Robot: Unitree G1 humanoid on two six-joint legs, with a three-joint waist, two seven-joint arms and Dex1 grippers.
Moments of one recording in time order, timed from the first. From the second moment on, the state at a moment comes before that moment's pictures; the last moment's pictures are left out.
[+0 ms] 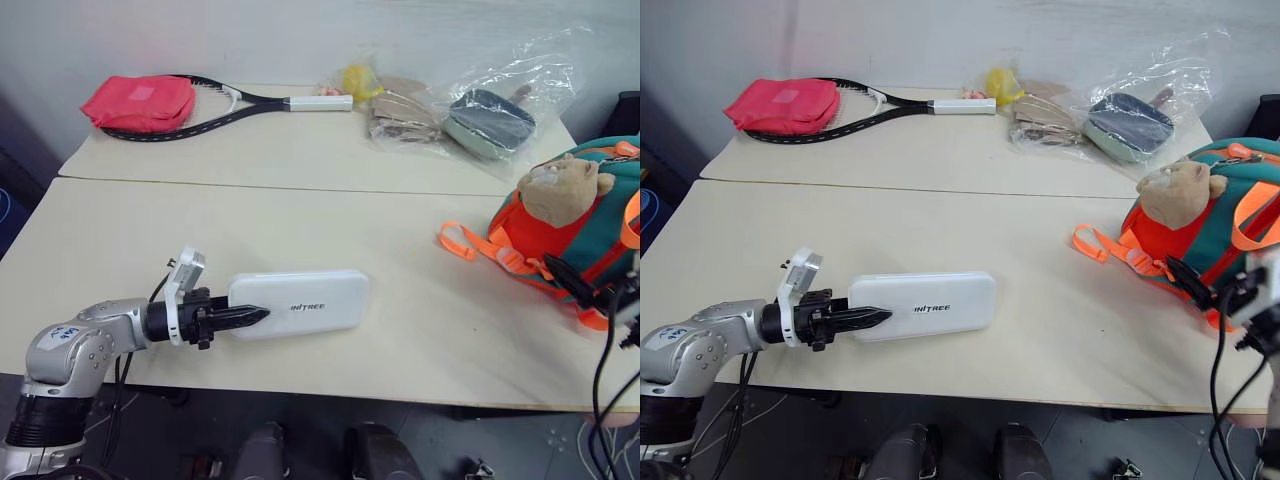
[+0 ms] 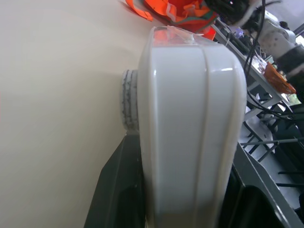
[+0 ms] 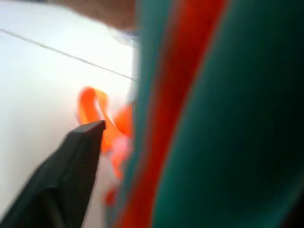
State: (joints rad) left arm -0.19 0.76 0.16 -0.19 -0.82 0.88 -1.00; right arm -0.22 -0.76 -0.50 0.29 0.52 0.10 0.93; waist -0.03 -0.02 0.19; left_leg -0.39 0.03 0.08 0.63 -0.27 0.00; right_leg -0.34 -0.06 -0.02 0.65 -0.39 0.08
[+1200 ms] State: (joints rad) left arm 0.17 0.91 0.85 -0.41 -0.99 0.89 -0.85; right arm -0.34 -0.60 0.06 -0.34 0.76 0.57 1.10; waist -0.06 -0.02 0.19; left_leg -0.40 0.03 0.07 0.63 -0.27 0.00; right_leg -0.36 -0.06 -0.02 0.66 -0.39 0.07
